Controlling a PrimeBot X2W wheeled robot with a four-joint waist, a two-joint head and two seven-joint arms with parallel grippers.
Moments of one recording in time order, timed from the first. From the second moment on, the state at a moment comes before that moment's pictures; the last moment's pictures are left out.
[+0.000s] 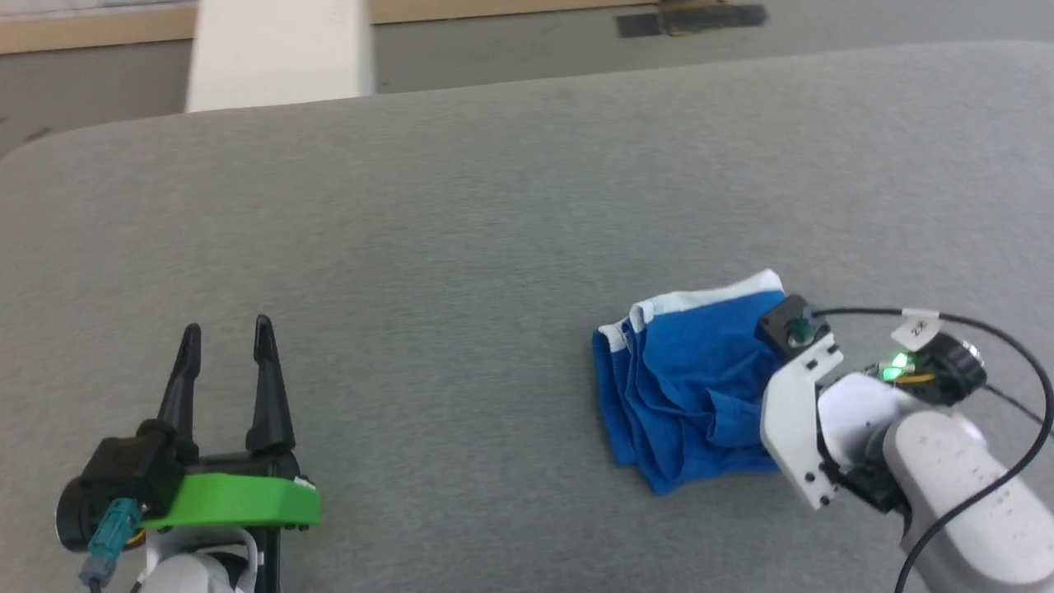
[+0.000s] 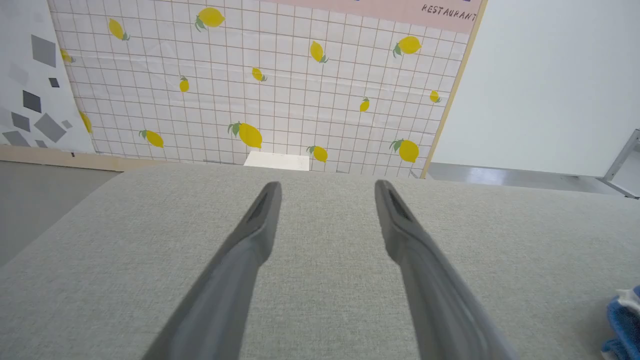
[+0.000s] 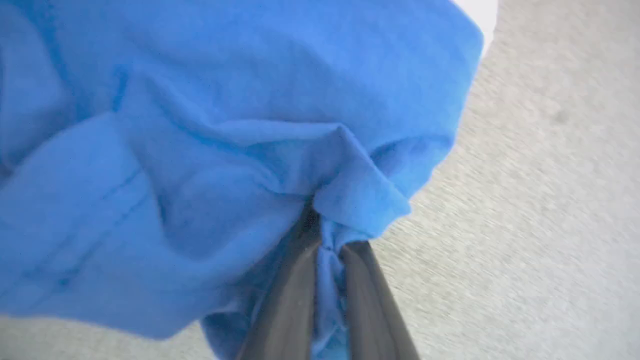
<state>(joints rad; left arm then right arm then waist) -0.01 0.15 -0.01 -0.09 -0.28 0.03 -0.26 -0.39 -0.37 0.44 0.20 0.22 0.13 0.77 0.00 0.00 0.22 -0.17</state>
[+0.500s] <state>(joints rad) -0.07 0.24 0.03 -0.22 -0.25 0.06 -0.18 -0.64 -0.42 0.45 0.41 0.26 0.13 0.62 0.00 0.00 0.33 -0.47</state>
